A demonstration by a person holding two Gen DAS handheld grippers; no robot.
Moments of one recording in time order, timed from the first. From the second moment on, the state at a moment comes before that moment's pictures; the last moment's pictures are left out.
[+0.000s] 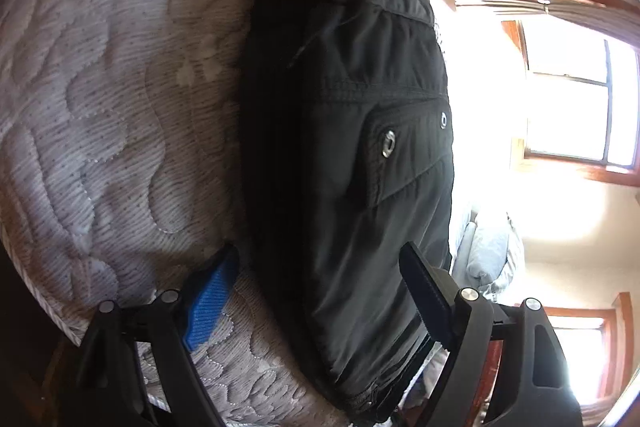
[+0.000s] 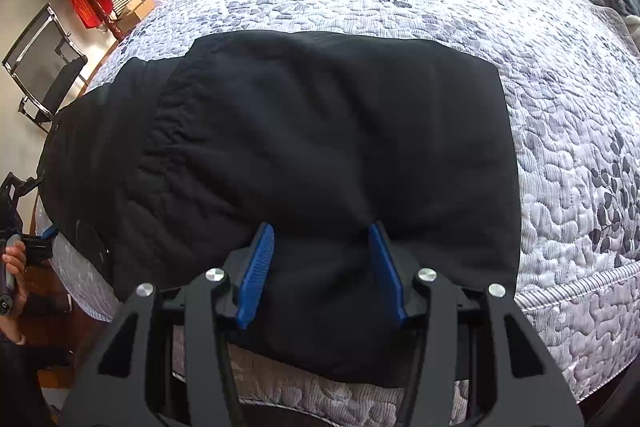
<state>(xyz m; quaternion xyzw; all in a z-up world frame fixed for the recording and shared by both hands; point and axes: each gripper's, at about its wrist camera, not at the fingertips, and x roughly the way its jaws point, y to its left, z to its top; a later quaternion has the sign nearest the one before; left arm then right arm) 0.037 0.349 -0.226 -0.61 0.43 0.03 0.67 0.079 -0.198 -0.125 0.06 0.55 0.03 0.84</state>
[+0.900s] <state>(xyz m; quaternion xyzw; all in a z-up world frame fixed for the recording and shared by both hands) 0.059 0.296 -0.142 -0.48 0.36 -0.05 0.80 0.080 -0.197 -0.128 0.06 0.55 0.04 0.84</state>
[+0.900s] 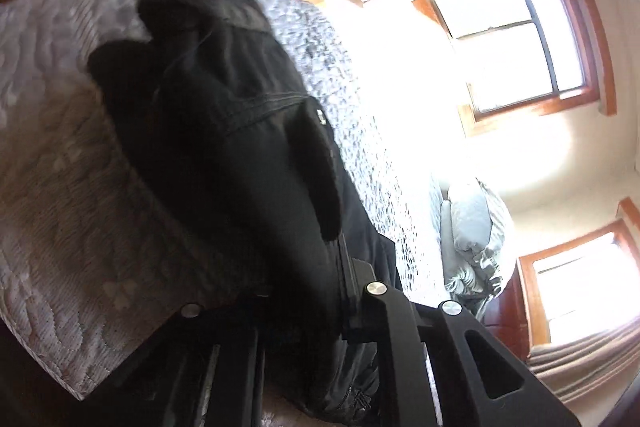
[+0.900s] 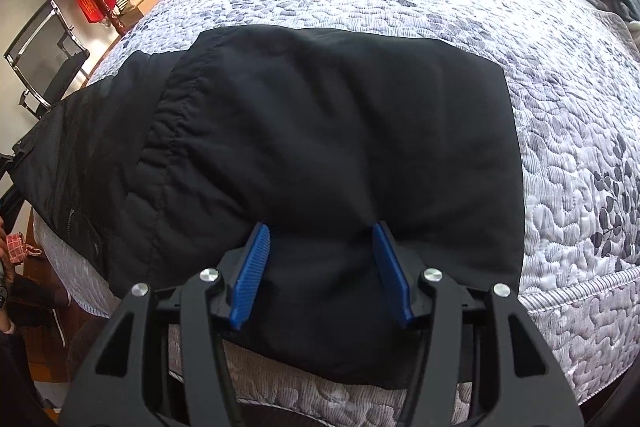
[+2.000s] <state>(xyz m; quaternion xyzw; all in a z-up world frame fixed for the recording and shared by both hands) 0.059 0.168 -0.046 -0.19 0.36 -0.12 0.91 0.076 -0.206 -0.129 0.09 0.54 0.05 0.84</state>
